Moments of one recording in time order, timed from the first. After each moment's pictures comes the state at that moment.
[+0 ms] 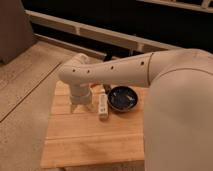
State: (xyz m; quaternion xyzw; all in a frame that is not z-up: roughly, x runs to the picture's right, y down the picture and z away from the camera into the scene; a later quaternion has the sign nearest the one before) arm -0.108 0.103 0.703 -0.26 0.23 0.64 0.68
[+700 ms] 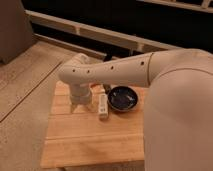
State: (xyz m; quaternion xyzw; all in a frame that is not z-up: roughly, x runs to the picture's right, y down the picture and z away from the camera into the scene) arm -0.108 0.103 0.703 -0.26 0.23 0.64 0.68
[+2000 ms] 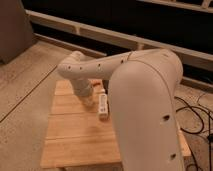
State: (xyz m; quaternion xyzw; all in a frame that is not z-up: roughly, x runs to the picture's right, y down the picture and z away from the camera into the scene) arm -0.083 0.069 0.779 -0.20 0.30 0.61 0.71
